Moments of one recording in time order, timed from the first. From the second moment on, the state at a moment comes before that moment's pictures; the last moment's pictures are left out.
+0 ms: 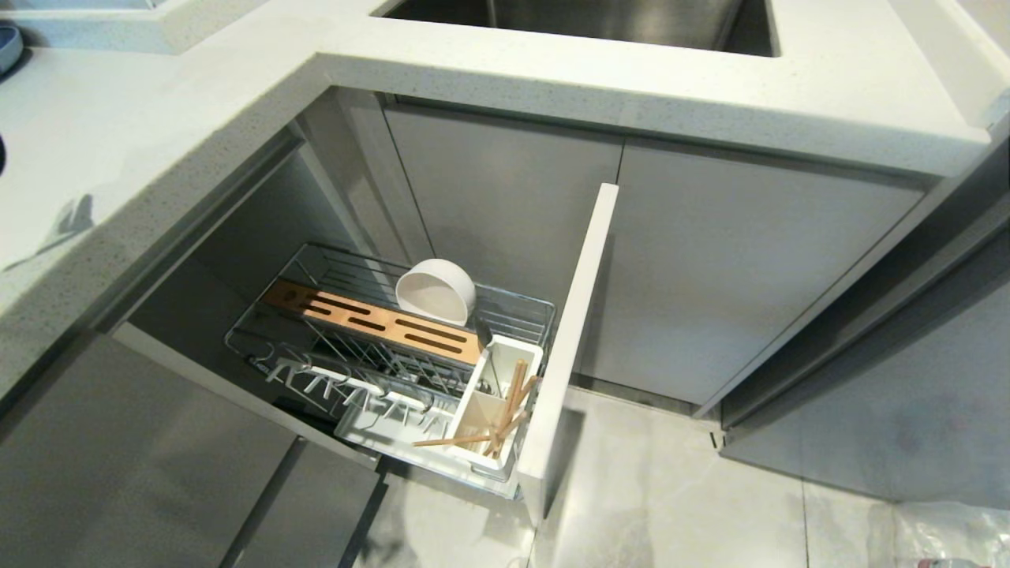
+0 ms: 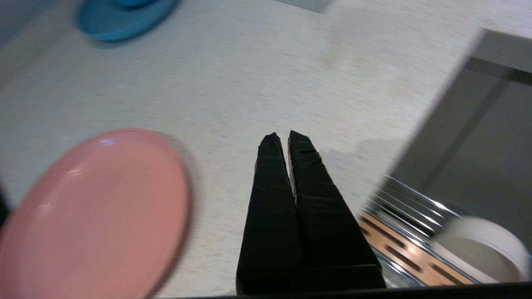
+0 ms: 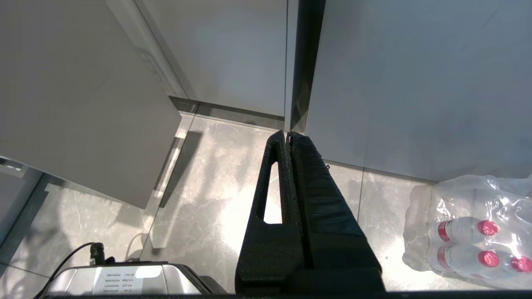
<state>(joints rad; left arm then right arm) -0.41 1.23 -1.54 0.21 0.90 0.14 0.00 0.00 0.00 0.00 -0.02 0.05</state>
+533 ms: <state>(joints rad) -0.06 1.31 -1.76 0.46 0.74 0.15 0.00 0.00 0.00 0.00 -0.02 0.05</state>
